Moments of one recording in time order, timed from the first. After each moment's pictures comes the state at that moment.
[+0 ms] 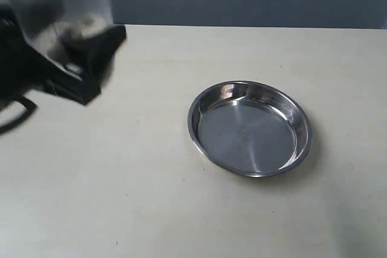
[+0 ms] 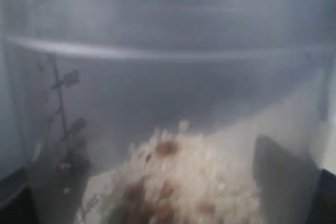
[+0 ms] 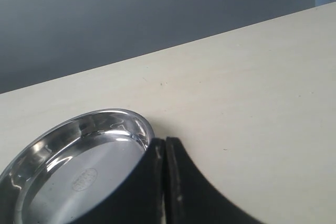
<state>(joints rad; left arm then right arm) -0.59 0.96 -0.40 -0.40 -0.55 0.35 -0.01 0.00 0.00 0.22 0.32 0.10</state>
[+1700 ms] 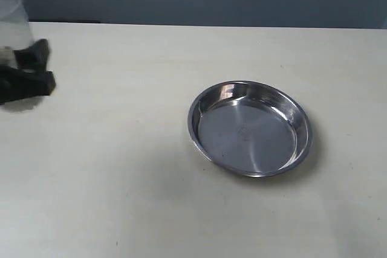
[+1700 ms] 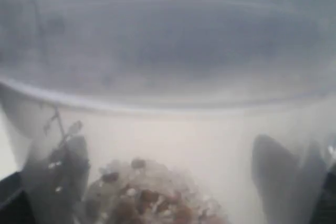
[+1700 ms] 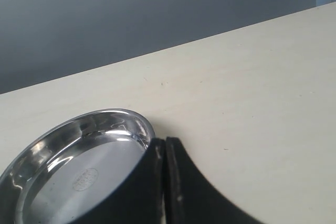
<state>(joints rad) -0.52 1.01 -0.33 -0.95 -0.64 0.71 -0.01 0.00 0.00 0.22 0.32 0.10</state>
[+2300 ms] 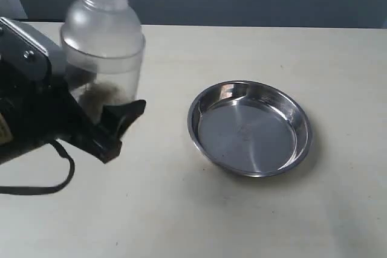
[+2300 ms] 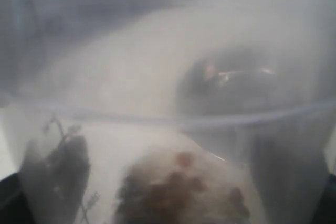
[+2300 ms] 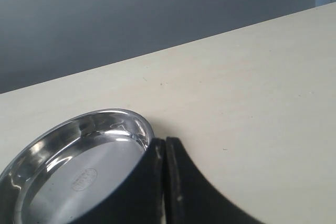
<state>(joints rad) -0.48 1.11 -0.38 0.06 -0.31 0.02 -0.01 0.00 0.00 0.22 0.32 0.10</state>
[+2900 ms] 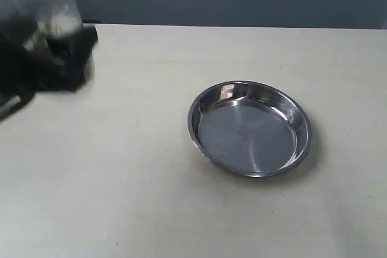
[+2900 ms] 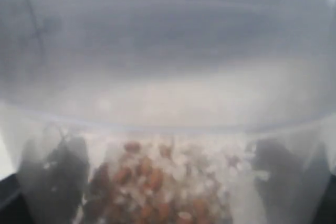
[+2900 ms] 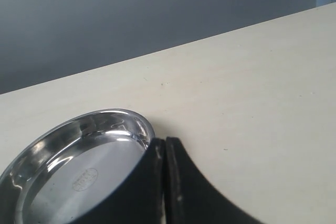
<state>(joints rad) -0.41 1.07 -0.36 -0.38 -0.46 0.19 -0.01 0.00 0.00 0.22 0.32 0.10</state>
